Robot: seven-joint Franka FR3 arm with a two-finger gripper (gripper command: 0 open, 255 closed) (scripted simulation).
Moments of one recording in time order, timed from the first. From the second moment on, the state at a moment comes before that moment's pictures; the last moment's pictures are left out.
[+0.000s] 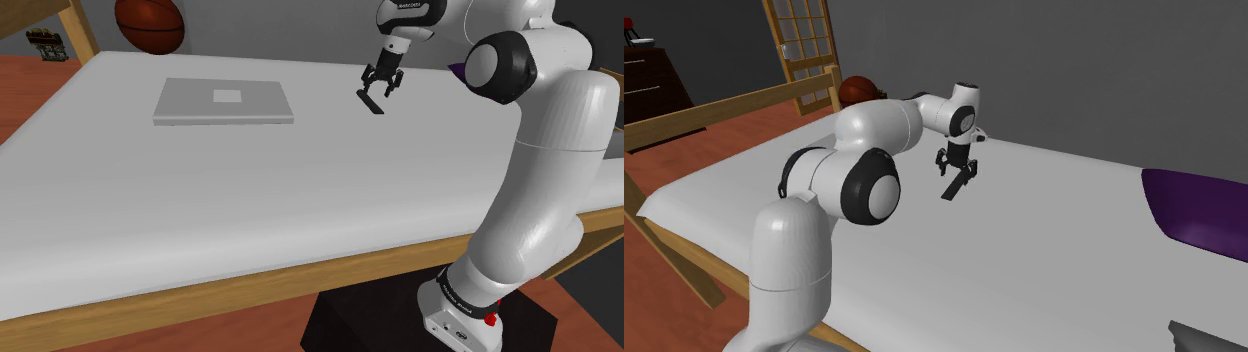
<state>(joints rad) -0.28 0.41 -0.29 -1.42 0.20 1.80 -0.06</state>
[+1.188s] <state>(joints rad) -0.28 0.42 -0.28 -1.48 0.20 1.88 -0.06</state>
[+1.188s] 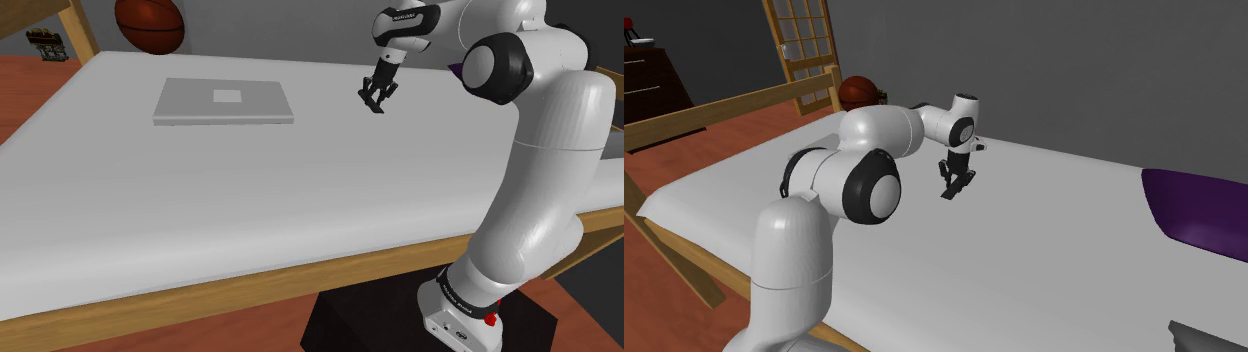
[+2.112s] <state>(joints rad) -0.29 0.41 -0.29 -1.39 0.20 1.77 -0.05</state>
